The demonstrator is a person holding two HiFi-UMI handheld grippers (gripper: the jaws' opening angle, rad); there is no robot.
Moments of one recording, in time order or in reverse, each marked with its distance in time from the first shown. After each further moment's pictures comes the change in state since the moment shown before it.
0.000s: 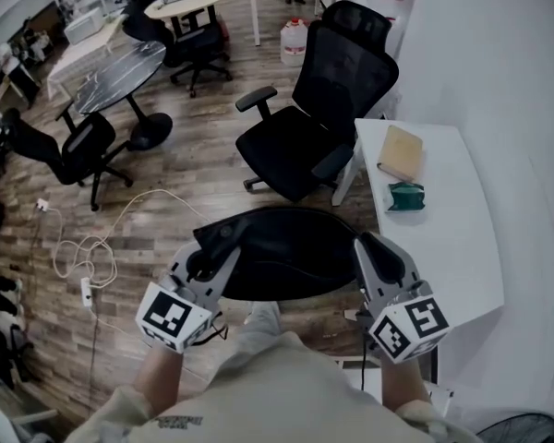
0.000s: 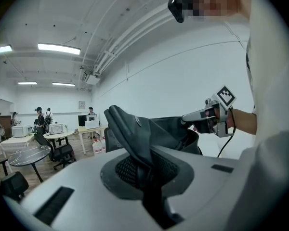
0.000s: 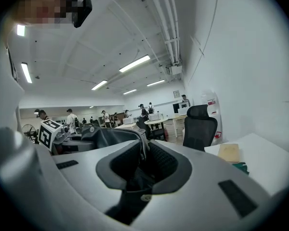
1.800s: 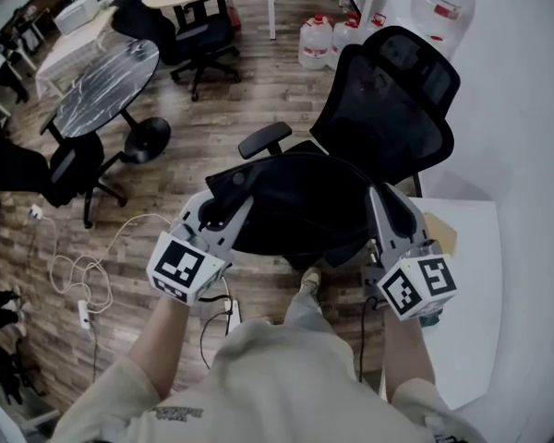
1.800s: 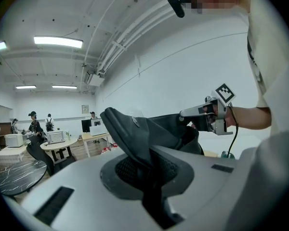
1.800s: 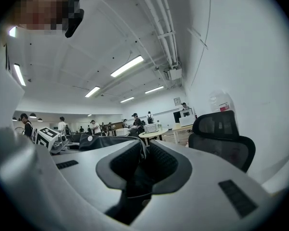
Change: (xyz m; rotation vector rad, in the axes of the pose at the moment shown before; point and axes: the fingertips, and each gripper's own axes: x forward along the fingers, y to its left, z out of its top) left arm 0.401 0.399 0.067 0.047 -0.034 0.057; right arm 0.491 -0.271 0.151 0.018 -0.118 0.029
